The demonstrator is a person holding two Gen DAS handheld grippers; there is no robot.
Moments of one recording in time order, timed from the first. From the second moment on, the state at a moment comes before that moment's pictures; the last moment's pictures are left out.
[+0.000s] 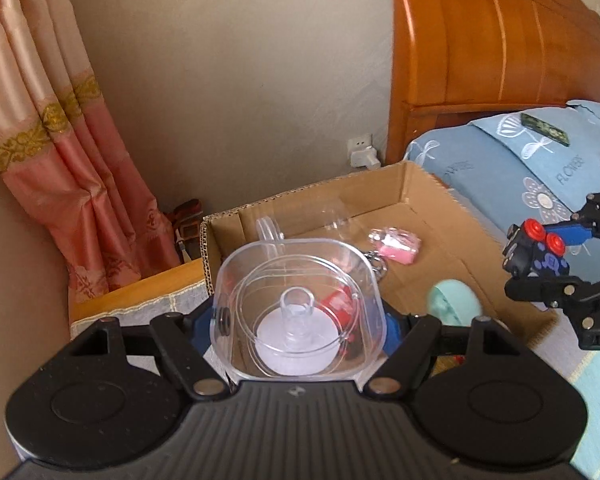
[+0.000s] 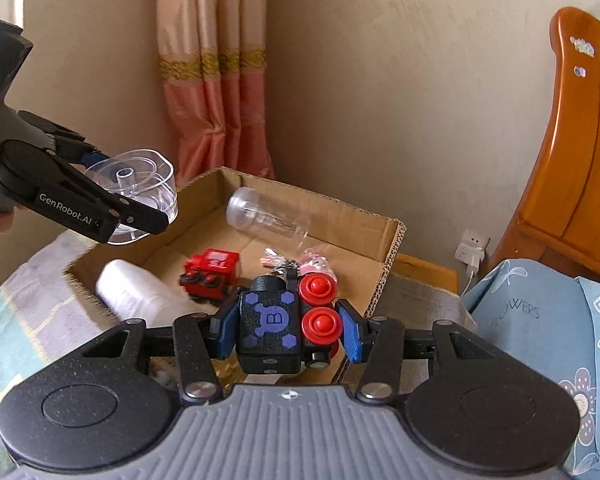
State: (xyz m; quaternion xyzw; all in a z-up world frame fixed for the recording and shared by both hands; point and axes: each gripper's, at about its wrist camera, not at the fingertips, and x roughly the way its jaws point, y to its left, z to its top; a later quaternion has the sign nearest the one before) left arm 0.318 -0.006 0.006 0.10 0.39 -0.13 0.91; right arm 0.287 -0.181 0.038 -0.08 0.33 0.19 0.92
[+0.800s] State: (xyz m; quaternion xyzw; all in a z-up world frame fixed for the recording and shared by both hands) left arm 0.351 -0.017 -0.005 0.11 0.40 -0.09 0.91; right arm 0.295 -0.192 0.032 -0.04 0.32 0.18 0.93
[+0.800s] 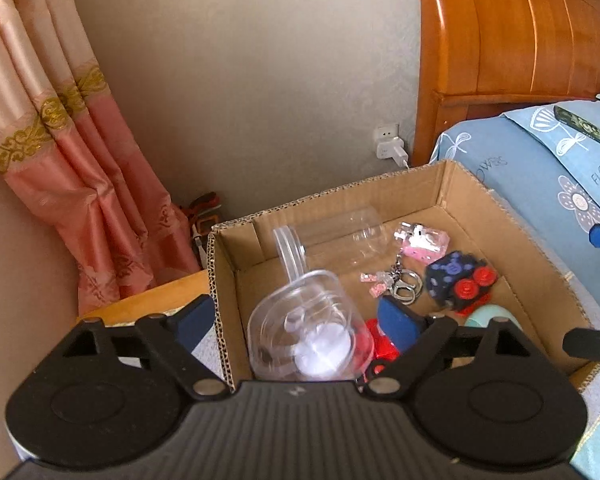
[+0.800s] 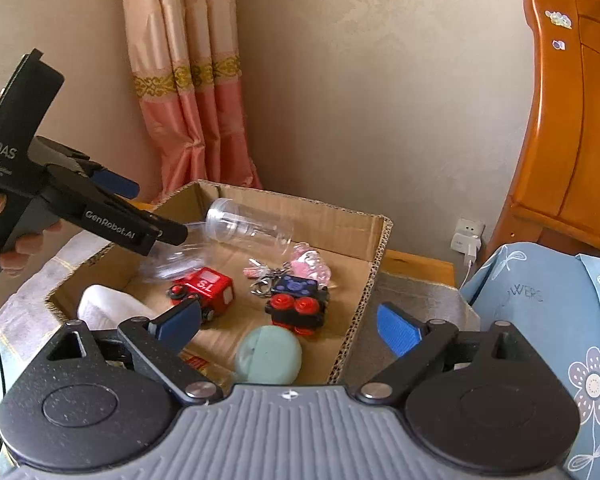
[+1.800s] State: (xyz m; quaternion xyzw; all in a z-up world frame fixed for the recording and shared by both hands) left arm 0.185 -0.013 -0.001 0.06 0.34 -0.10 0.93; right arm 0.172 -0.178 0.015 0.03 0.37 0.05 0.93
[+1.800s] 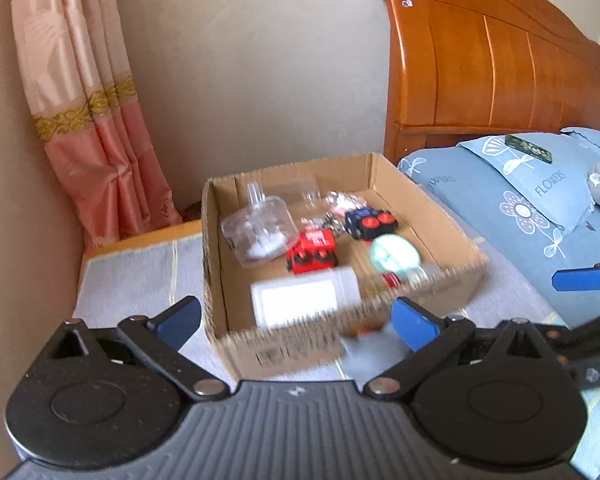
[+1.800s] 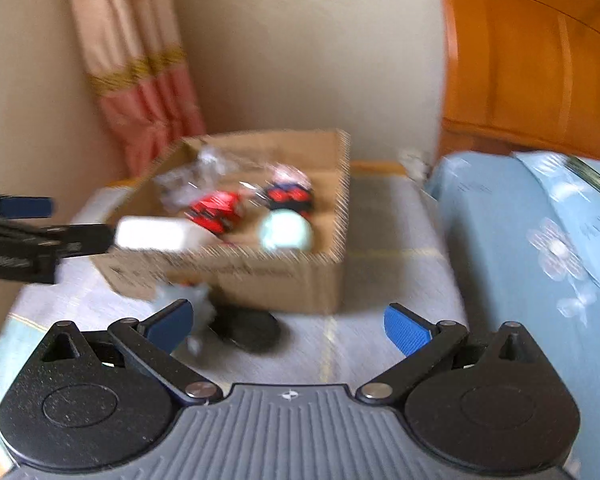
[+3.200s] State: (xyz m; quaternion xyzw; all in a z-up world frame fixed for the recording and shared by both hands) left arm 0.172 -0.001 -0.071 0.07 0.42 -0.04 0.91; right arm 0.156 -0.183 -0.019 0.03 0.40 0.01 0.92
